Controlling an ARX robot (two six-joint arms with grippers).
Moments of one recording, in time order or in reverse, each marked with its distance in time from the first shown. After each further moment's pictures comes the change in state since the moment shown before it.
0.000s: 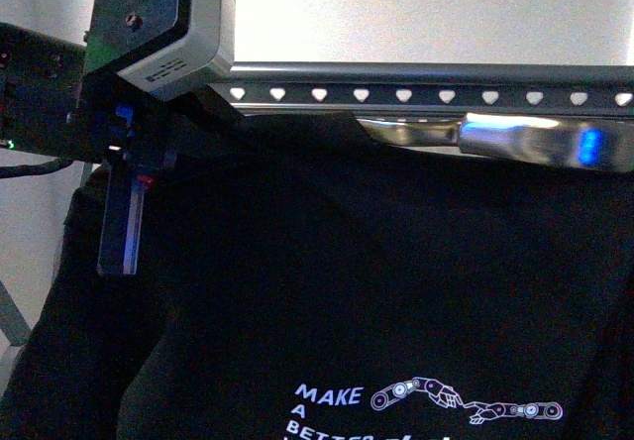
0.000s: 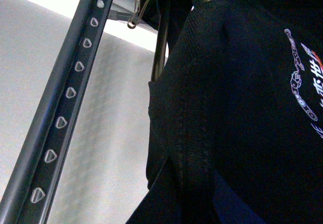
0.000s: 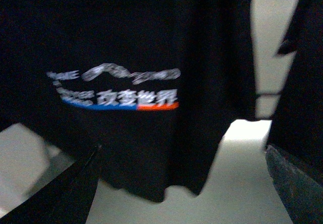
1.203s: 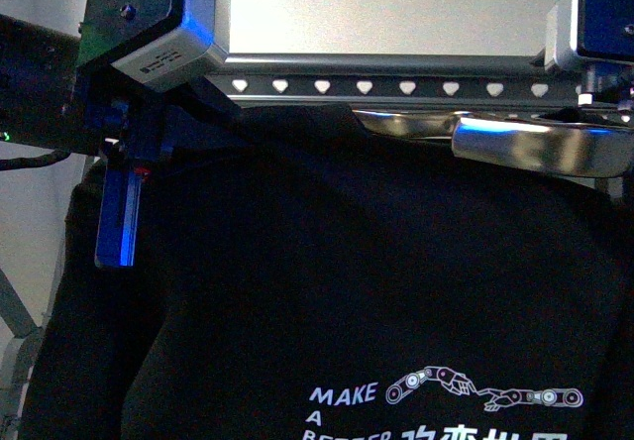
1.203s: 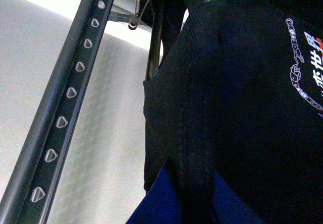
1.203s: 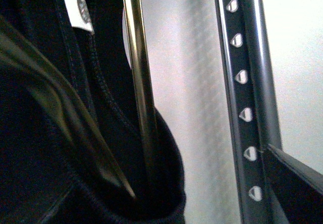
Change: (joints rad) left arm -0.002 0.000 0.000 0.001 0.003 0.001; right arm 0.326 1.134 1.013 0.145 0.069 -1.619
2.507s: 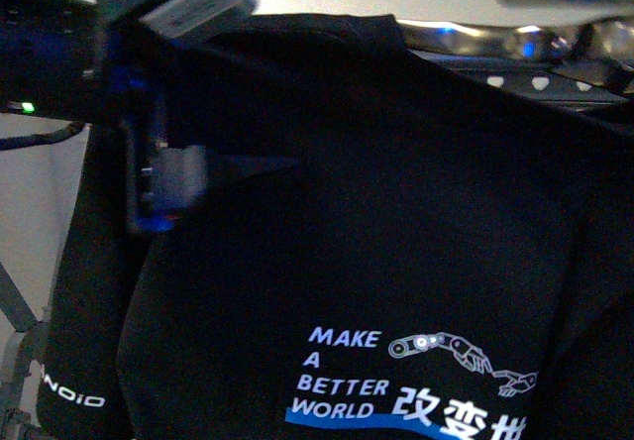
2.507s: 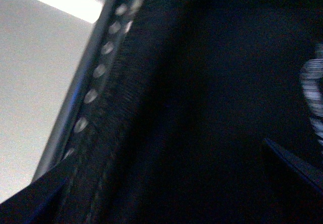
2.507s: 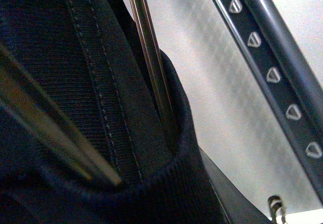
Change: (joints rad) left arm -0.018 -0.011 -0.049 0.206 -0.169 -0.165; right arm -0.187 -0.093 -0.184 0.097 -0.180 0.446
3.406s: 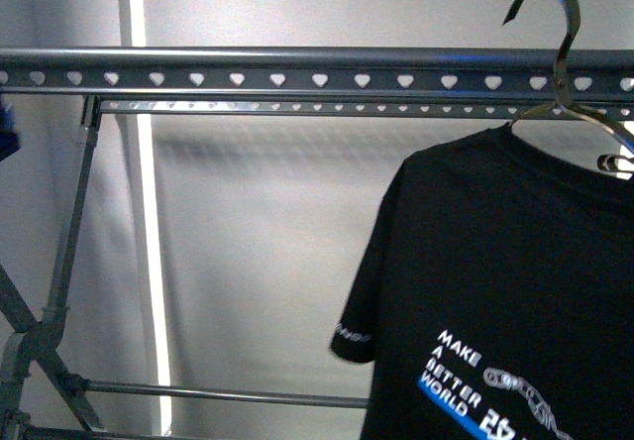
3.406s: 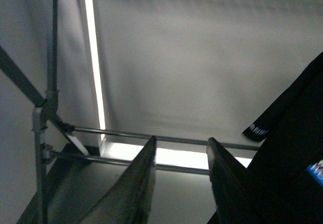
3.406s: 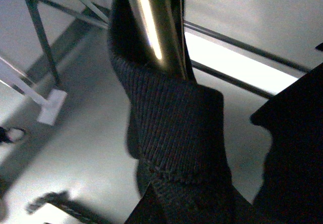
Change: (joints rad) left arm 0.070 -0.433 -0.524 0.095 -0.773 -1.243; right arm -0.079 0.068 0.223 -0.715 0.108 0.686
